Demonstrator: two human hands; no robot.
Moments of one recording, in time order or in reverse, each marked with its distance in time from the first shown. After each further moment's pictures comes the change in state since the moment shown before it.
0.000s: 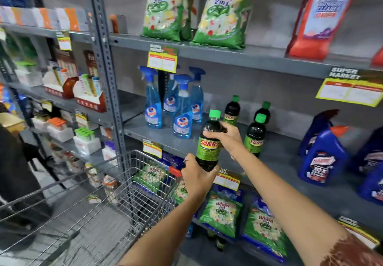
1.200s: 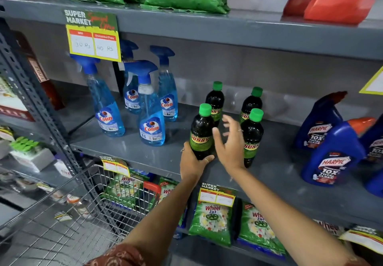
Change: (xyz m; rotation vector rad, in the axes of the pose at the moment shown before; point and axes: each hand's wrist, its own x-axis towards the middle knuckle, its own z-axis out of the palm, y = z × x) left_hand 0.126 -0.038 0.118 -0.092 -0.333 -0.058; right_hand 0.087 0.094 -0.021 -0.413 0.495 -0.407
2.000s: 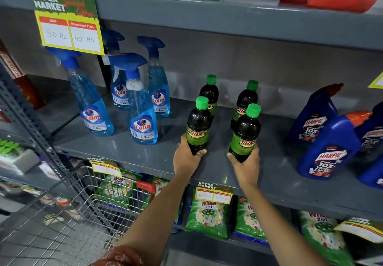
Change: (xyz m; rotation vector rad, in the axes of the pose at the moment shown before) left_hand 0.023 -0.005 0.002 0.192 -0.095 0.003; right_hand -0.040 0.083 -0.022 0.011 0.080 0.575
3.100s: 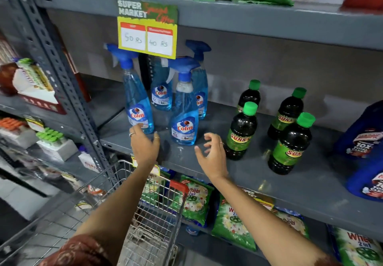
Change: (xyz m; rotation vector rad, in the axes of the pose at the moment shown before) left_hand 0.046 -0.090 -0.182 0.072 0.562 0.035; right_hand -0.078 -0.091 0.143 -0.040 -0.346 -0.423
